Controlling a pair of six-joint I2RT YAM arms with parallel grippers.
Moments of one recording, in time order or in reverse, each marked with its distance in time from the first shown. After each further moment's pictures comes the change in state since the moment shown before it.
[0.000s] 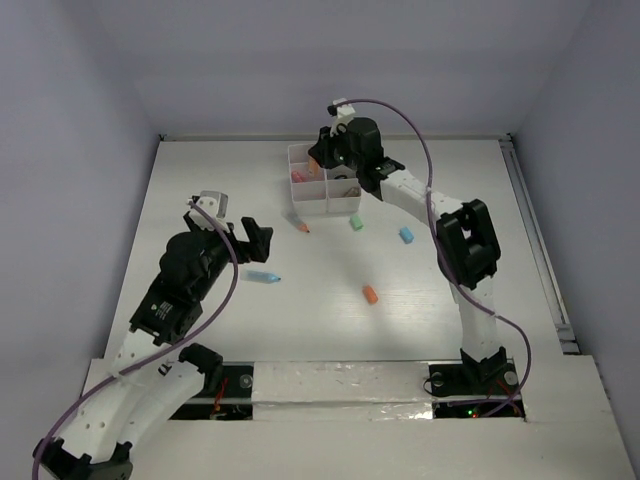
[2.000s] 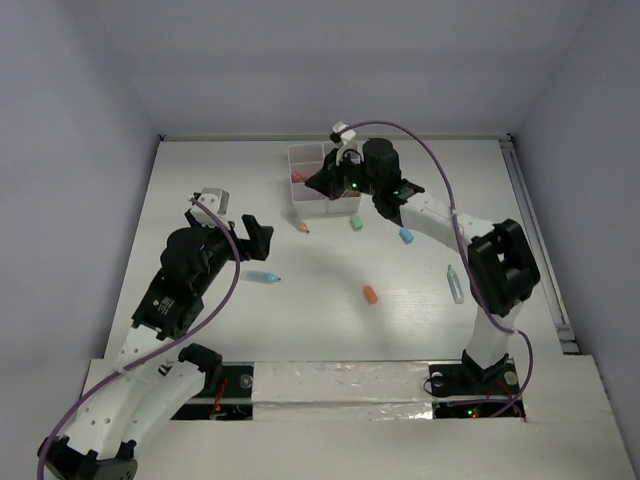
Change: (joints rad) left arm 0.065 0.029 0.000 0.013 0.077 0.006; right arm 0.027 -0.262 -0.346 0.099 -0.298 -0.055
